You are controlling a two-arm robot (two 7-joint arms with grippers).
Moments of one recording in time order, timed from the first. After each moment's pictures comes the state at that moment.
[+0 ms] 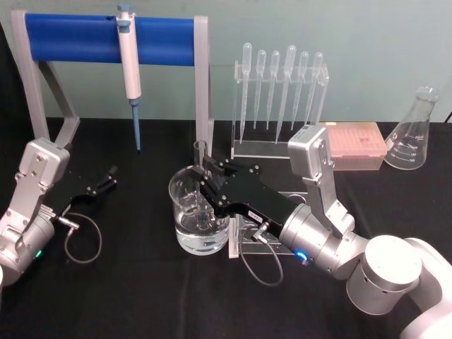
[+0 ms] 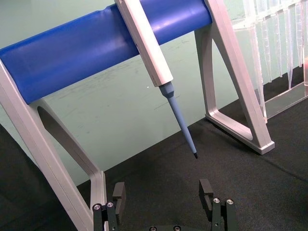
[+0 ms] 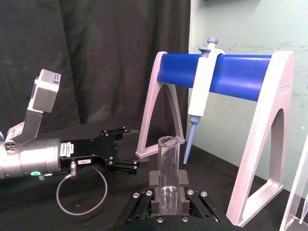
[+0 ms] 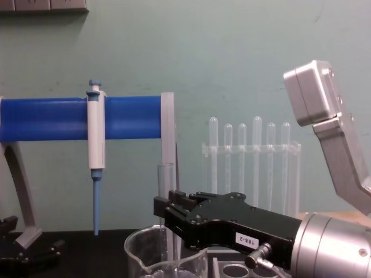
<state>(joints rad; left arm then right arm) -0.20 0.60 0.45 -1.41 -0.25 -0.12 0.03 0.26 0.28 -0.51 -1.48 0.33 -0.08 0.43</state>
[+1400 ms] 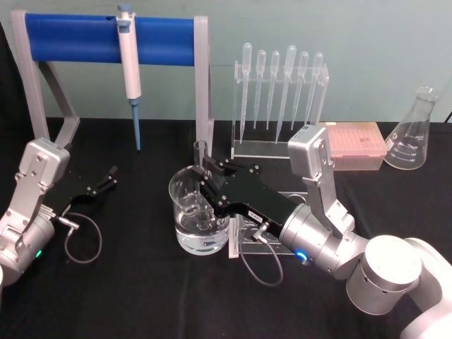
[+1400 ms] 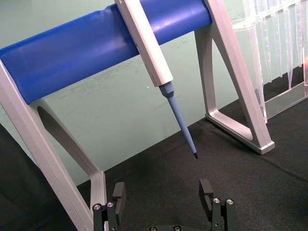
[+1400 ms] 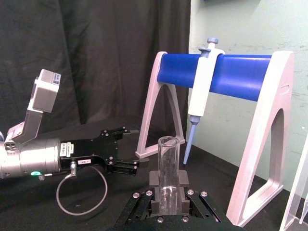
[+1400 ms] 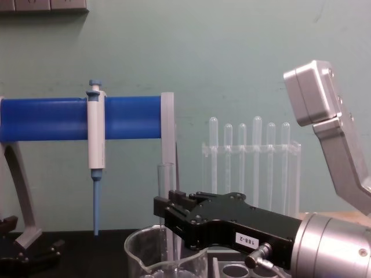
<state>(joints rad) -0.20 0.60 0.45 -1.41 -0.25 -0.12 0.03 0.26 0.28 -0.51 -1.48 0.33 -0.08 0.43</state>
